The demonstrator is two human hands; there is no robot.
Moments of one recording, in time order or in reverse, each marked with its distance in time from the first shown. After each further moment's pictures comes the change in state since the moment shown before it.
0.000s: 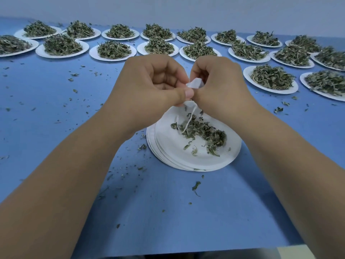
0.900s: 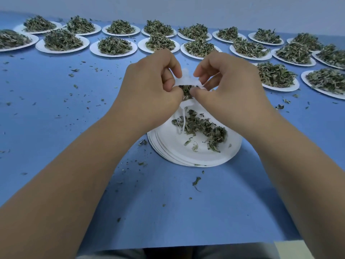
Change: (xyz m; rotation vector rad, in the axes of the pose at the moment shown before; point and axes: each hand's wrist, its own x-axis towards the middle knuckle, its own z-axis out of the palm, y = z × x) left_hand 0.002 -0.008 0.008 0.466 0.153 0.064; right_hand -0.024 0.000 -0.011 0.013 0.044 -0.011
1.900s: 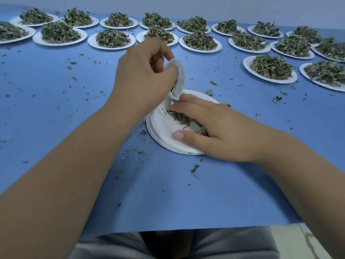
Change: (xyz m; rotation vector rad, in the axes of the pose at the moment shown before) left_hand 0.005 -0.010 0.005 -0.080 0.115 -0.044; right_hand -0.048 0.017 -0.001 -0.192 -0.593 -0.329
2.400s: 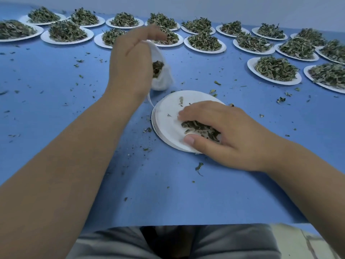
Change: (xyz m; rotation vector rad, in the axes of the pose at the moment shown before) left_hand 0.012 -0.003 -0.013 -0.294 0.147 -0.219; right_hand -0.017 -0.003 0.007 0.038 0.153 -0.073
